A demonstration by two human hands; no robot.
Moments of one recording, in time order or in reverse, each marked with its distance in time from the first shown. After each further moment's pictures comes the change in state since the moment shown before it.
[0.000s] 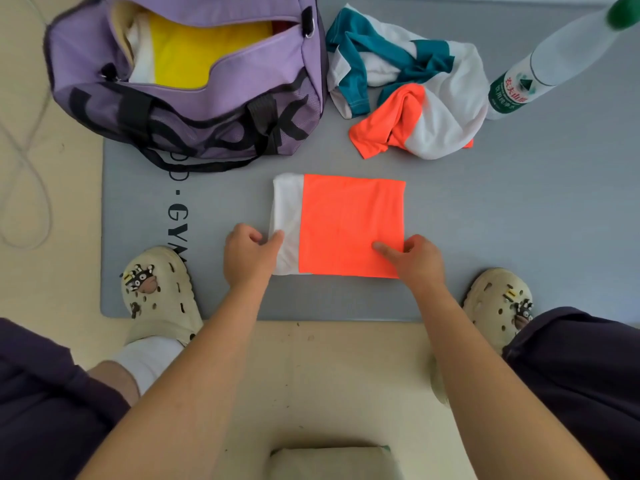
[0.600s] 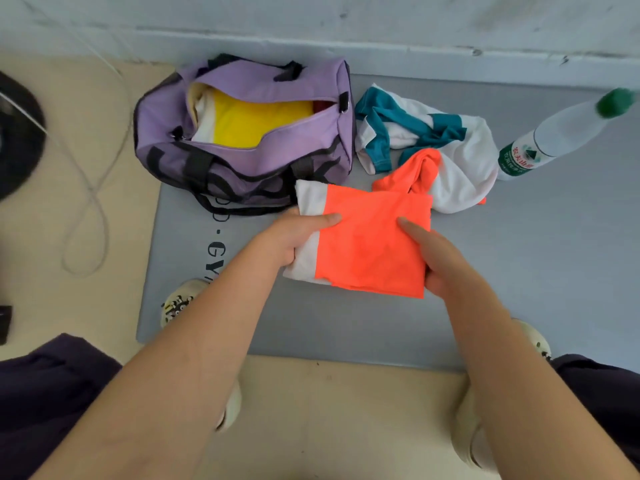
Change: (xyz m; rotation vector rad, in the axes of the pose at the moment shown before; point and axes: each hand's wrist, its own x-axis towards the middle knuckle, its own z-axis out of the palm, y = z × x) left_hand 0.023 0.120 -0.062 -0.606 -0.680 -0.098; right_hand 0.005 -0.102 -0.048 0.904 -0.450 0.137
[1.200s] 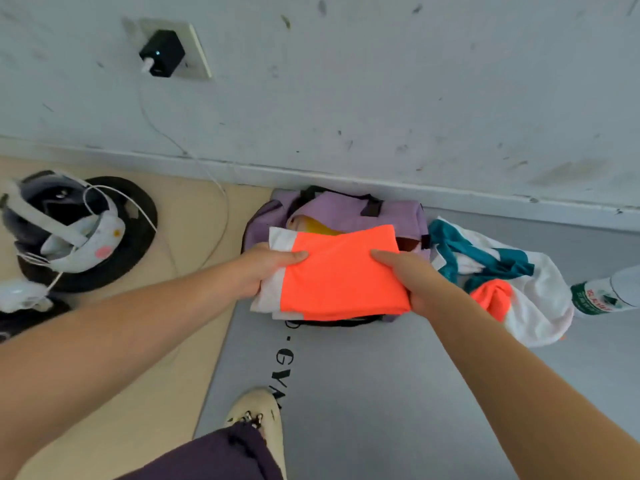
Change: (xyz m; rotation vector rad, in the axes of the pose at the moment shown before) left_hand -0.012 0.124 -0.193 0.068 0.150 0.136; right_hand 0.008 -0.113 0.208 -0.317 -0.133 -0.118
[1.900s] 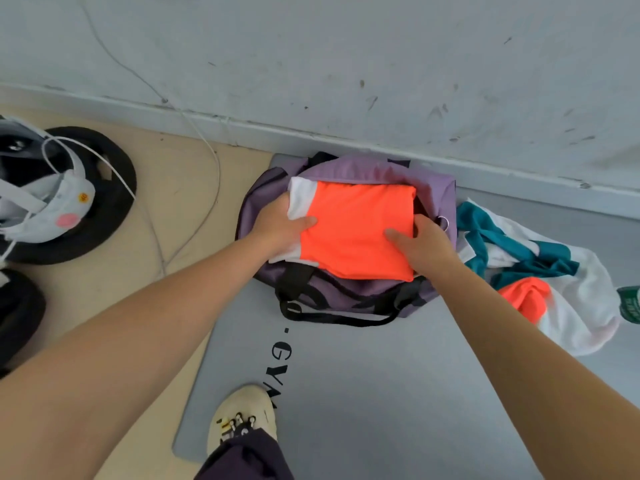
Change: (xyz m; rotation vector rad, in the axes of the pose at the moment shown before) left_hand 0.099 -0.011 0.004 0.455 0.222 0.326; right_hand 0.087 0.006 -0.004 -0.714 0.249 -0.360
